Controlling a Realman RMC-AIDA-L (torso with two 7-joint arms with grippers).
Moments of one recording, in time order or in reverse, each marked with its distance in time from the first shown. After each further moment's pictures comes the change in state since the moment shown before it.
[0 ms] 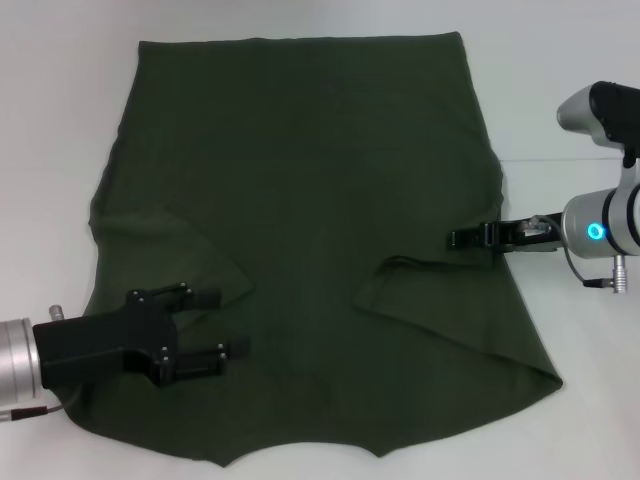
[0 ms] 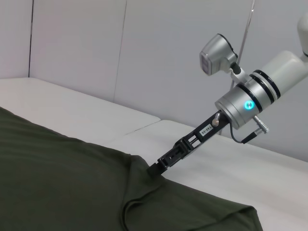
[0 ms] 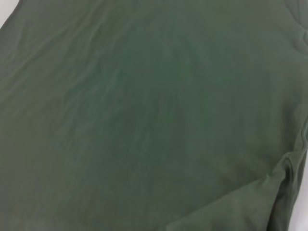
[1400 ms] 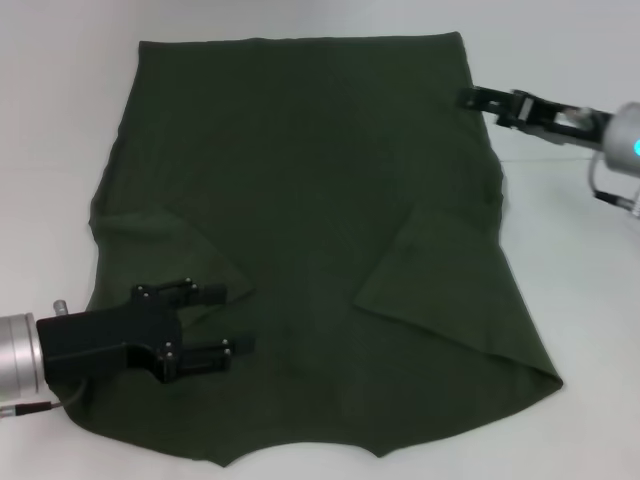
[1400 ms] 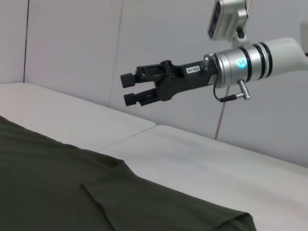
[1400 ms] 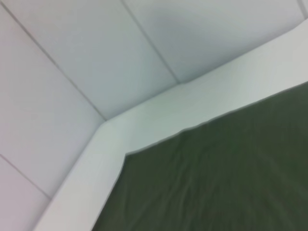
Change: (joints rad) left arm -0.010 0.002 0.000 -0.004 -0.006 0.014 -0.004; right arm -0.089 -0.027 0.129 -0.086 0.608 -0.109 -0.403
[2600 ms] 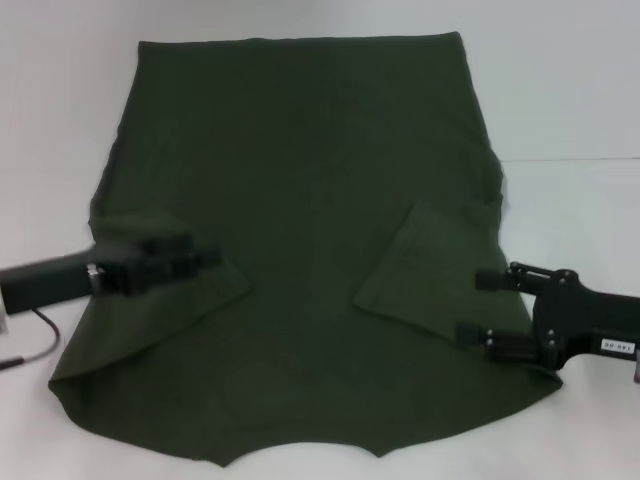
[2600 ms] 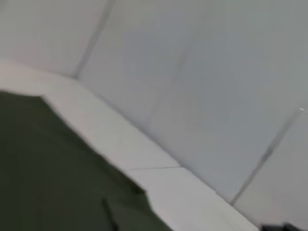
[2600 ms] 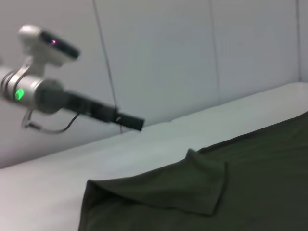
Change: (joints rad) left arm -0.010 0.026 -0.011 0.090 -0.094 0.012 -0.520; right arm -0.280 0.007 0.081 0.000 -0.123 -0.696 -0.893
